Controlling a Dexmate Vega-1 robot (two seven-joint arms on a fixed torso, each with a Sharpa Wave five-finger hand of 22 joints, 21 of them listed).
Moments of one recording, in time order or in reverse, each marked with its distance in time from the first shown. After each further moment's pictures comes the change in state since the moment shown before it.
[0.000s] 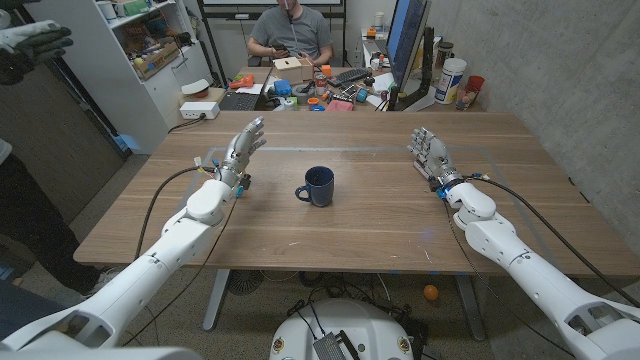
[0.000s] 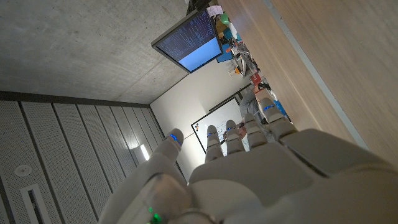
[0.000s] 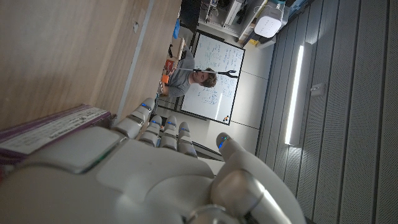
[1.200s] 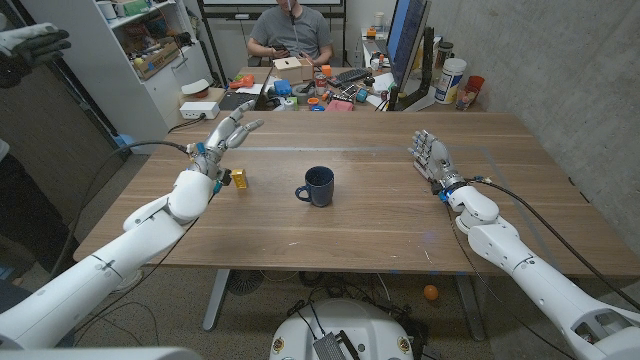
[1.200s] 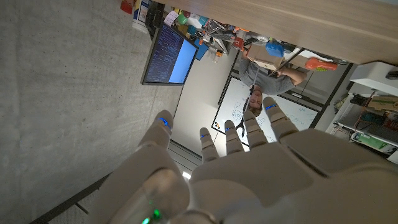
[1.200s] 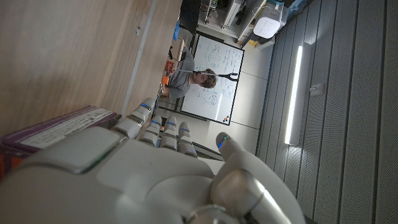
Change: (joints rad) left arm 0.146 0.253 -0.078 -0.394 0.425 0.315 0.205; left_hand 0.161 -0.051 0.011 -0.181 -0.015 0.009 -0.112 -0.012 0.005 0.001 -0.023 0.003 0.009 0.012 -0.019 0.000 0.005 -0.010 0.029 -0.014 0.000; right arm -0.030 -0.013 0.009 -0.029 0.012 0.001 0.004; right_hand -0.005 0.005 0.000 0.000 0.000 0.000 0.000 0.000 0.000 0.000 0.000 0.000 0.000 0.000 0.000 0.000 0.000 0.000 0.000 0.000 0.000
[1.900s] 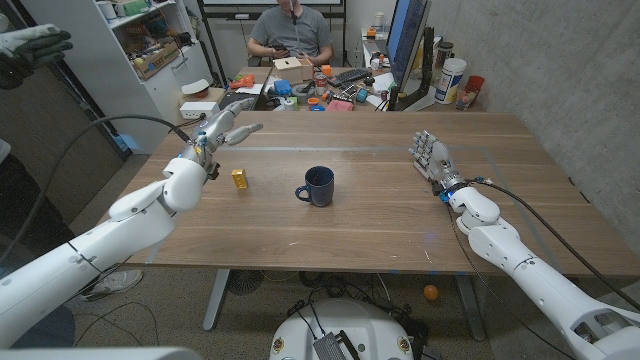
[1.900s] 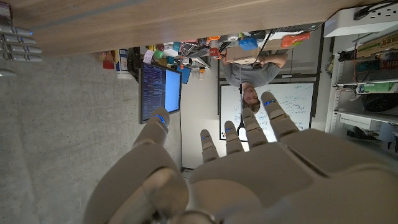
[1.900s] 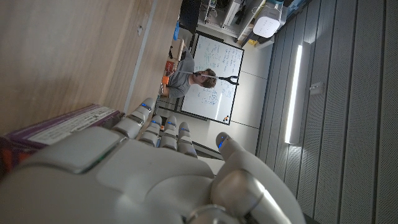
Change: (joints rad) left arm -0.011 0.137 0.021 -0.165 0.220 0.293 -0.078; left_hand 0.043 -0.033 -0.010 -0.012 0.000 -0.029 0.003 0.000 0.005 -0.011 0.000 -0.004 0.005 0.044 -0.001 0.012 0.005 0.065 -0.004 0.023 0.000; right arm 0.003 0.003 0.002 0.021 0.005 0.014 0.015; right_hand 0.000 0.000 0.000 0.000 0.000 0.000 0.000 0.000 0.000 0.002 0.002 0.000 0.000 0.000 0.000 0.000 0.000 0.000 0.000 0.000 0.000
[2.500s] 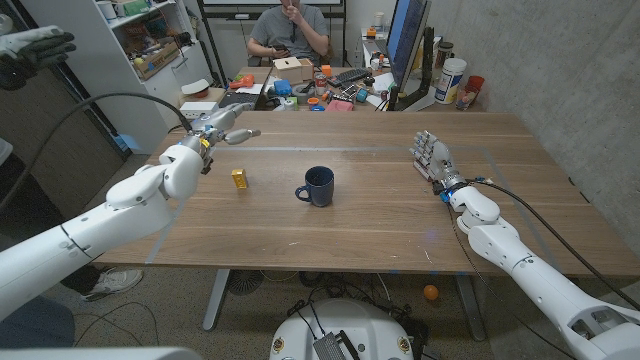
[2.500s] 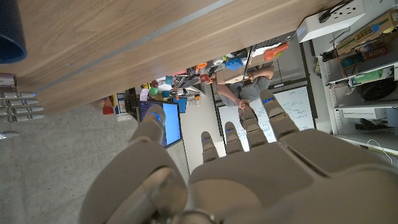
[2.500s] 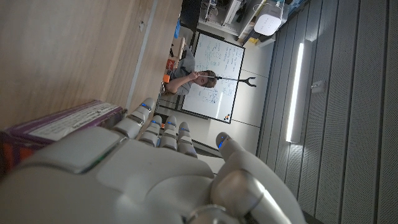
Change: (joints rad) left arm -0.093 0.105 0.078 -0.070 0.128 0.194 -0.220; left_hand 0.056 -0.048 -0.025 -0.005 0.004 -0.046 -0.001 0.000 0.000 -0.045 0.020 -0.007 0.000 -0.033 0.006 -0.006 0.000 0.022 -0.029 0.000 0.000; right arm 0.016 0.010 0.001 0.034 0.001 0.007 0.009; right_hand 0.000 0.000 0.000 0.000 0.000 0.000 0.000 0.000 0.000 0.000 0.000 0.000 0.000 0.000 0.000 0.000 0.000 0.000 0.000 0.000 0.000
